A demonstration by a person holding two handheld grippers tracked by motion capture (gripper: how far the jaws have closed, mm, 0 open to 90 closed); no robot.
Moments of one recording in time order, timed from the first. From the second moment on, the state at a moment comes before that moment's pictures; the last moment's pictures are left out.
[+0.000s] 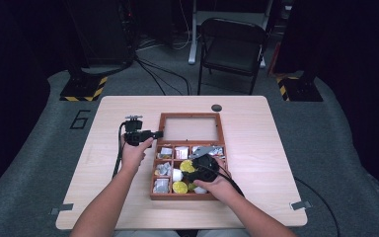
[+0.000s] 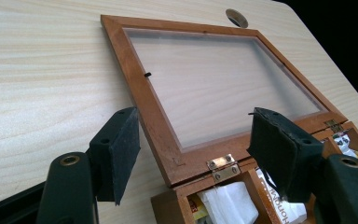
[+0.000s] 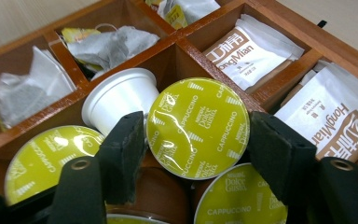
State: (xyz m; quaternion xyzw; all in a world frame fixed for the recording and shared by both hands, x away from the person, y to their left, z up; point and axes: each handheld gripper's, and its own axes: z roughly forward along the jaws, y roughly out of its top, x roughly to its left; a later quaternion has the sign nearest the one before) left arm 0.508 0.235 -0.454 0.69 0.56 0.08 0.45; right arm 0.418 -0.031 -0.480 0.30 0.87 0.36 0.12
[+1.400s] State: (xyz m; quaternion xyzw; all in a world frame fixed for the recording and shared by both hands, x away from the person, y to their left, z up) left arm 0.507 0.240 -0.452 0.68 0.57 0.08 0.45; right arm 0.416 -0.029 -0.446 0.29 0.87 0.38 0.11
